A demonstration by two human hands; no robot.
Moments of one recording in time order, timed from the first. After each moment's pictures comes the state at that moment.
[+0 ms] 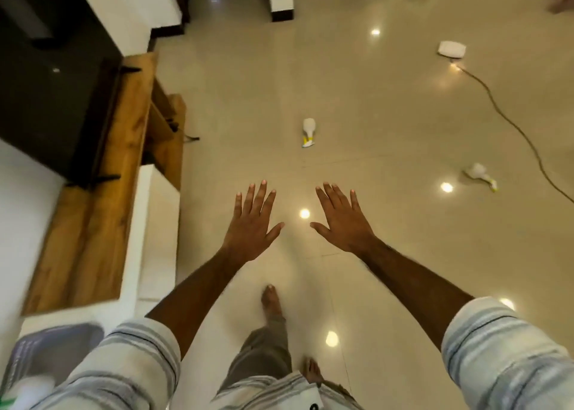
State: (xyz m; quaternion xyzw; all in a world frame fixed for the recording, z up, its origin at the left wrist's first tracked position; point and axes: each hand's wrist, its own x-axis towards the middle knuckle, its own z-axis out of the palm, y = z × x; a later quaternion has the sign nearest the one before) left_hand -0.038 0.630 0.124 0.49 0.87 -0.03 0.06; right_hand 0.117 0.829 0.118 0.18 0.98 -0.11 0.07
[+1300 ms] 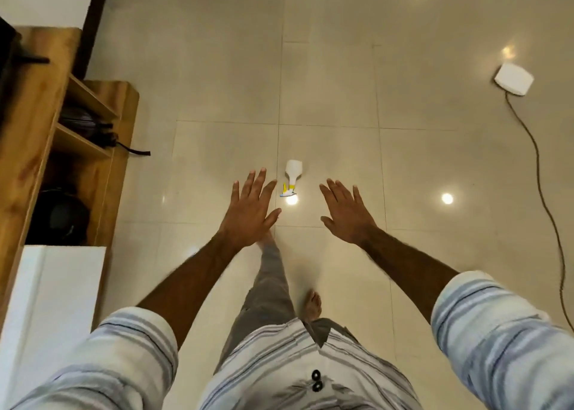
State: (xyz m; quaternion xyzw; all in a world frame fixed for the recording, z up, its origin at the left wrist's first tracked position) left_hand -0.476 1.168 0.038 0.40 0.90 0.03 0.18; right_hand -0.346 1.397 0.016 0.09 0.97 -0.10 0.21
